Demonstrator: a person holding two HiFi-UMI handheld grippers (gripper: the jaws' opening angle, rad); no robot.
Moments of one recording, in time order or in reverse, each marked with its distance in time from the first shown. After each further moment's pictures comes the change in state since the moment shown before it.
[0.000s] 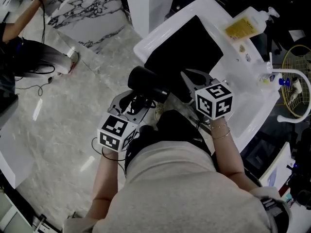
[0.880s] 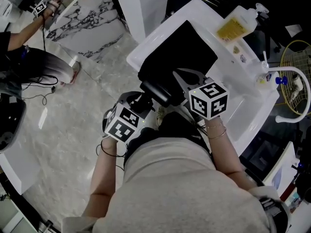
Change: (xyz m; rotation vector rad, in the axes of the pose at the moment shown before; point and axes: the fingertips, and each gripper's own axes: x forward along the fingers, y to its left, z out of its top) left arm 0.044 -0.005 -0.016 0.278 0.361 -0.027; right arm -0.005 -0.008 0.029 0.017 -0.090 0.050
